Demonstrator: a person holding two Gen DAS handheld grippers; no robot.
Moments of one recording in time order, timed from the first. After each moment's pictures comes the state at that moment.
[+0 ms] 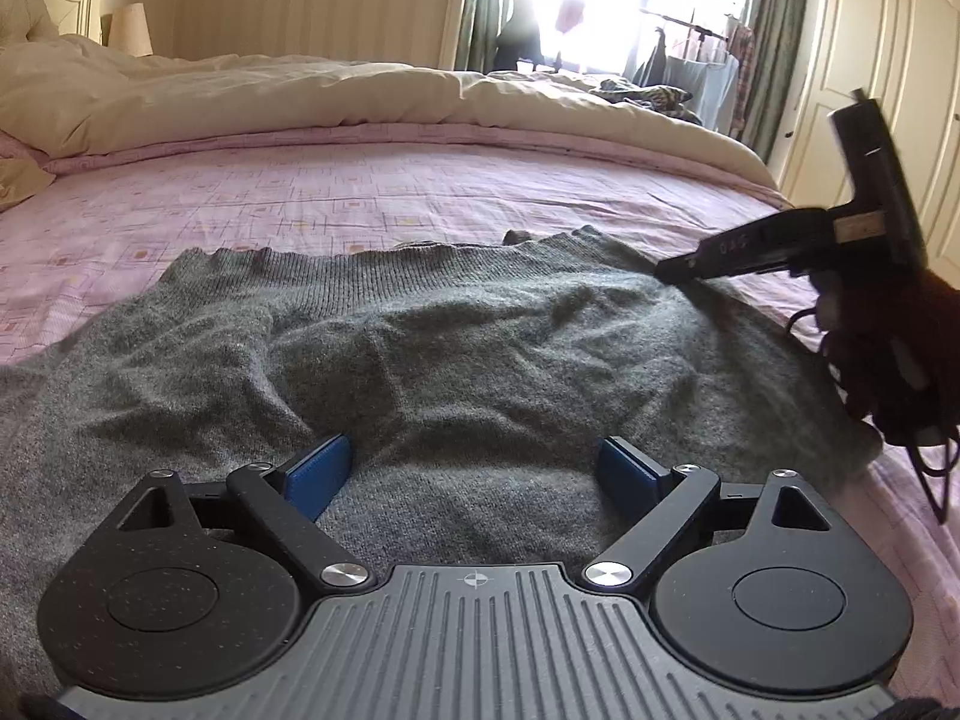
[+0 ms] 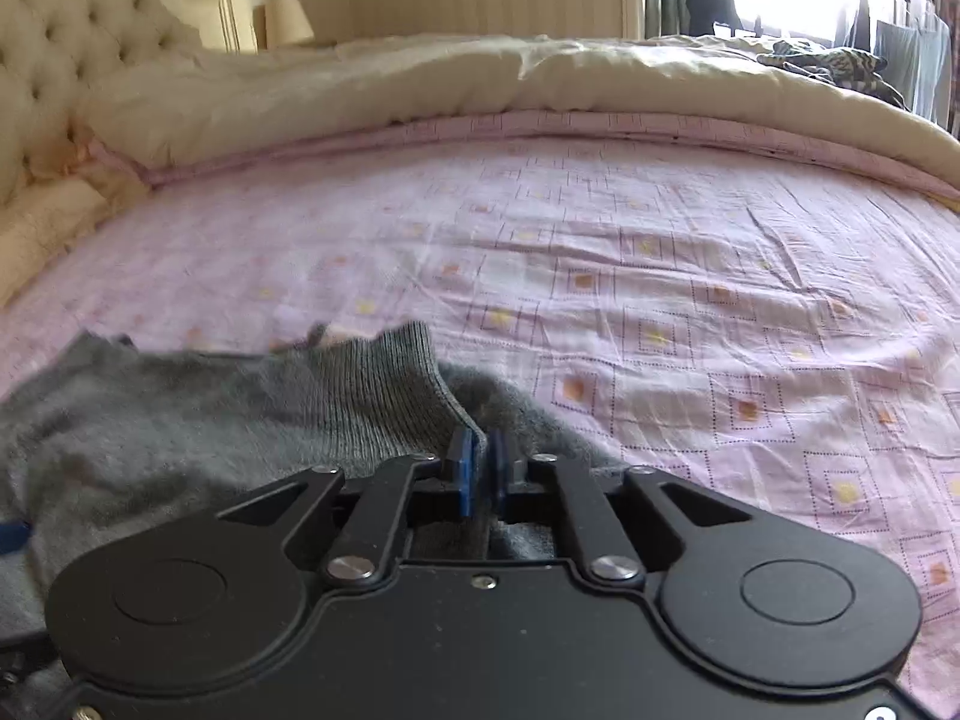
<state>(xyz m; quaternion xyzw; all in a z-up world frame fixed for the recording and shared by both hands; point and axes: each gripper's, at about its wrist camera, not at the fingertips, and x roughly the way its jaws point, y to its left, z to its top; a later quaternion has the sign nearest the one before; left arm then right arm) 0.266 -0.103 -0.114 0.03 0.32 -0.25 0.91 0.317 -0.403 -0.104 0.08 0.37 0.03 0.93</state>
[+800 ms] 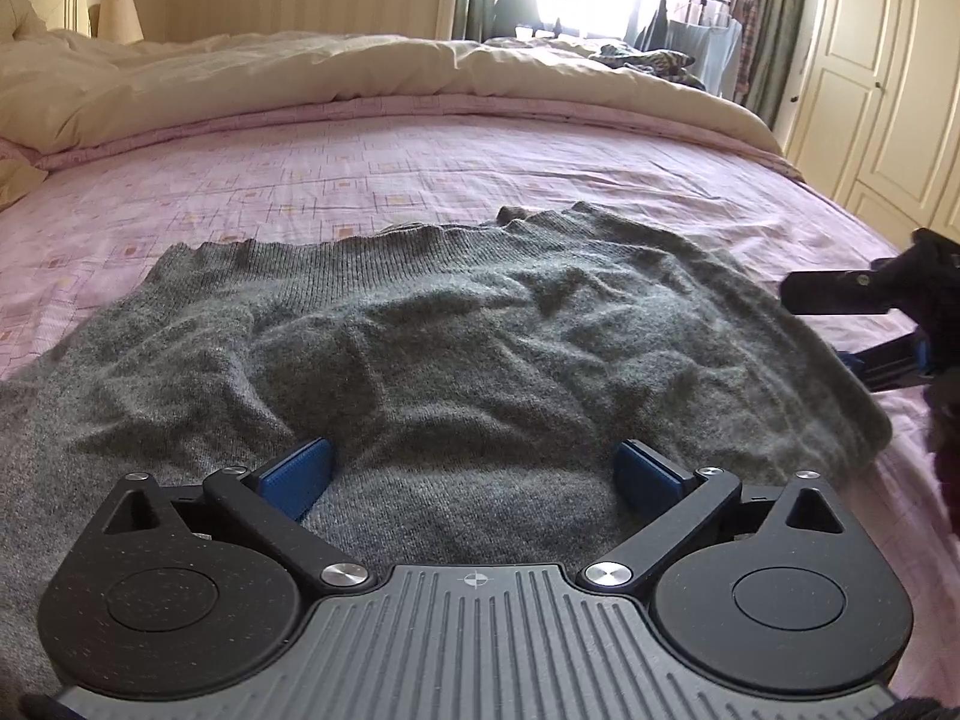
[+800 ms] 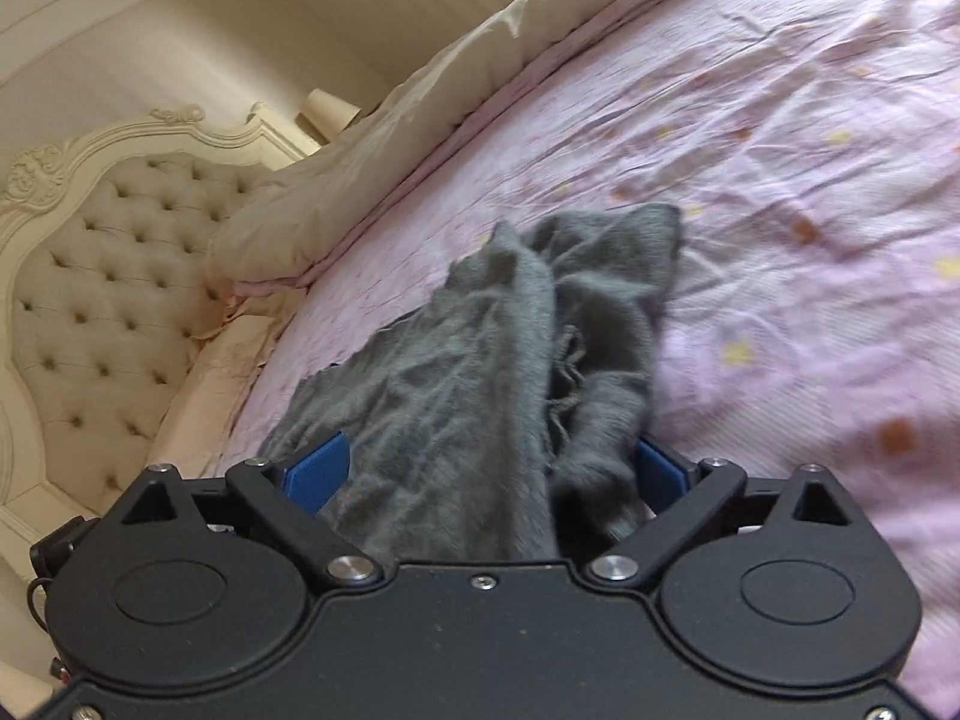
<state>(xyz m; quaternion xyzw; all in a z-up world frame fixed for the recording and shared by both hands) 0.275 -0.114 -0.106 0.04 0.36 -0.24 0.90 0.237 -0.441 -0.130 0.36 0.36 0.16 0.85</state>
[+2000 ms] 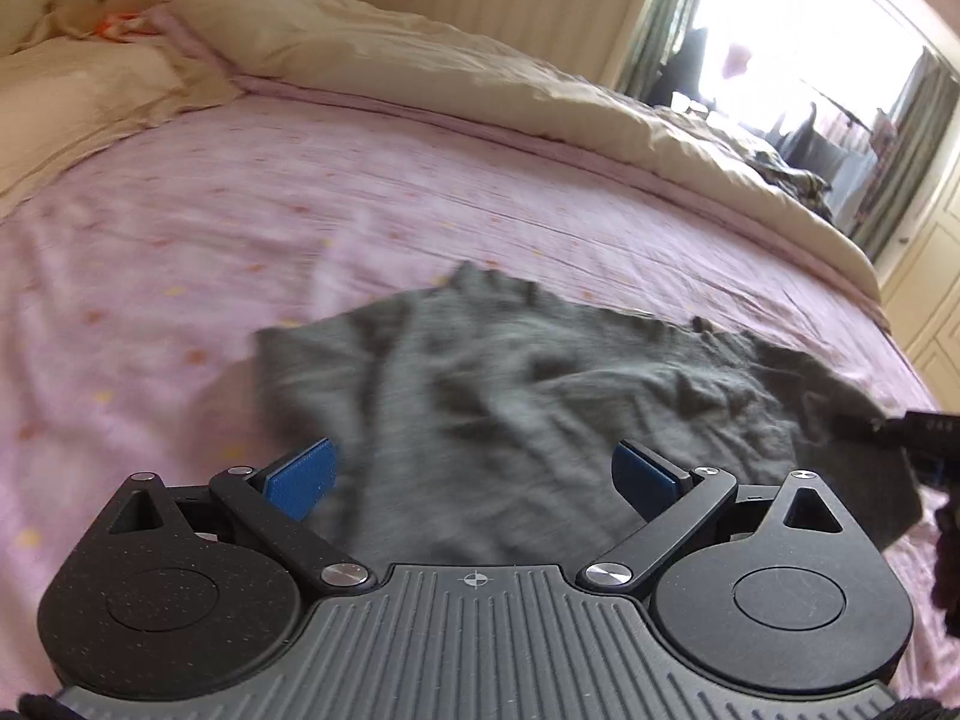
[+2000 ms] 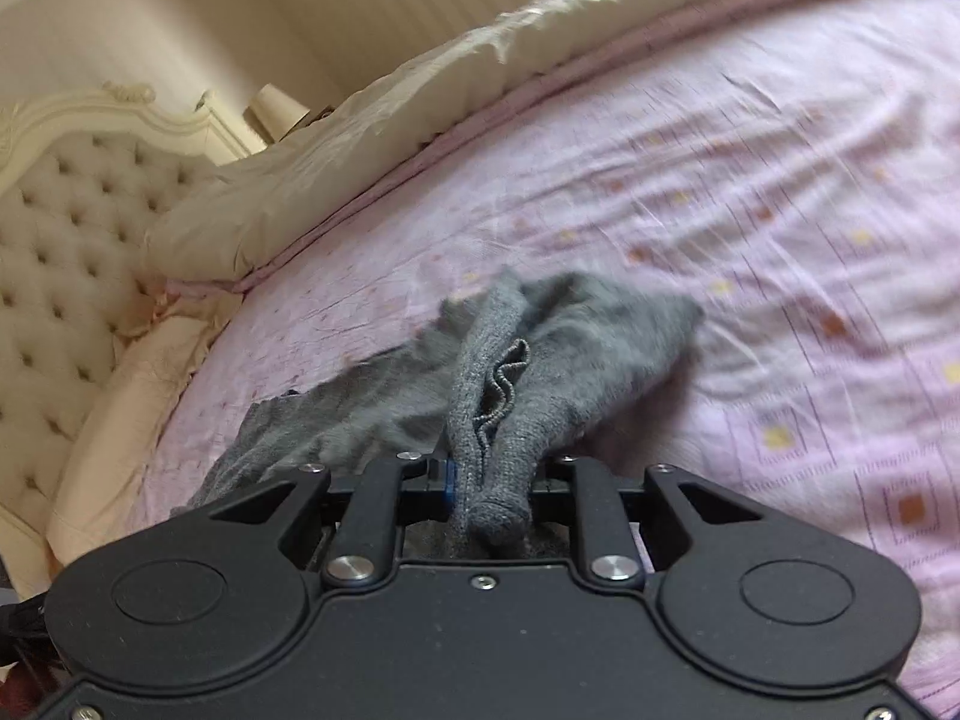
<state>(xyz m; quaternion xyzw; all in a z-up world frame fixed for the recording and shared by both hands) 0.270 0.036 -0.063 -0.09 0.37 -0.12 0.92 0.253 -0.399 -0.079 0.28 0.37 0.07 0.88</state>
